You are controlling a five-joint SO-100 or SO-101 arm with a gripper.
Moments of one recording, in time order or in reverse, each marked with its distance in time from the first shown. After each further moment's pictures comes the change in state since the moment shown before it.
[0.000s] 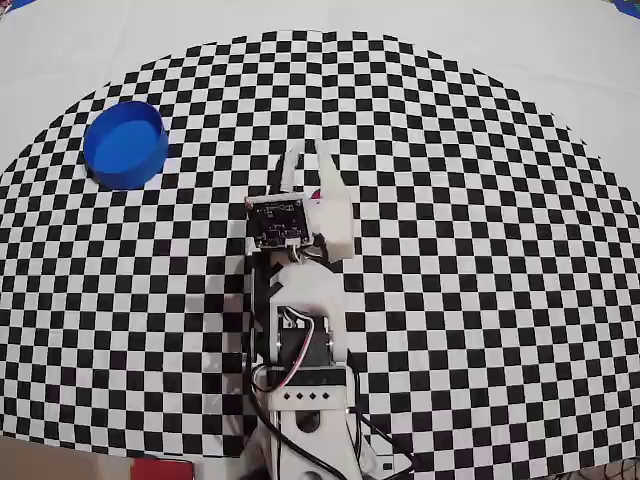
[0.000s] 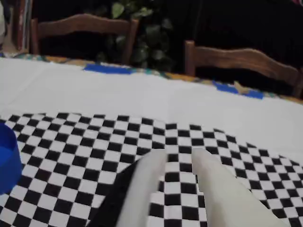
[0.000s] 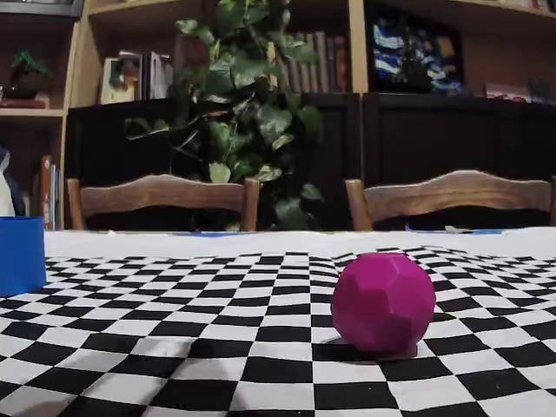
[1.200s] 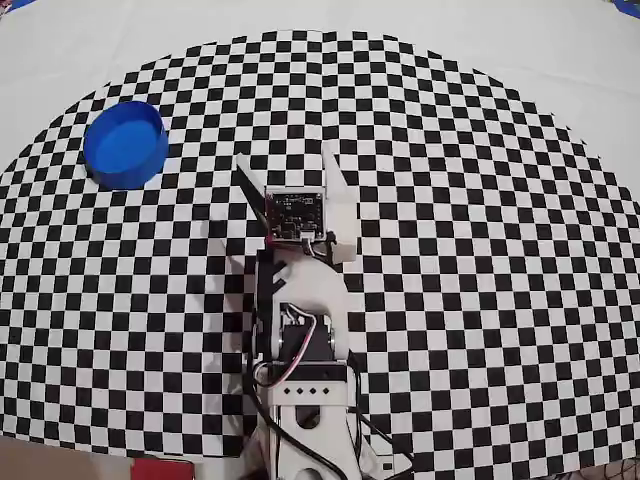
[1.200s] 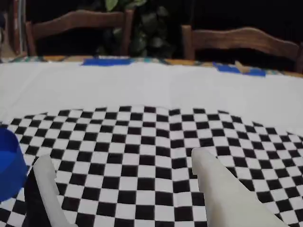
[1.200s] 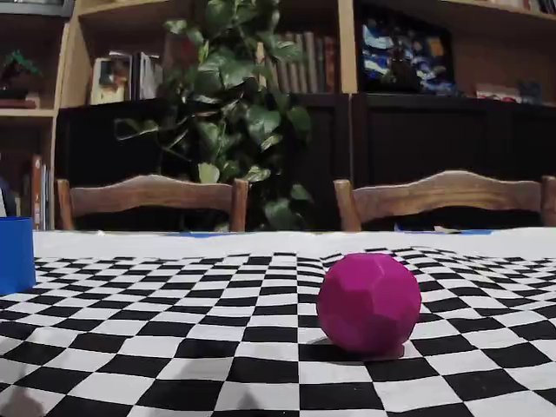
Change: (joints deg) arm 1.0 -4.0 0.0 -1.1 5.7
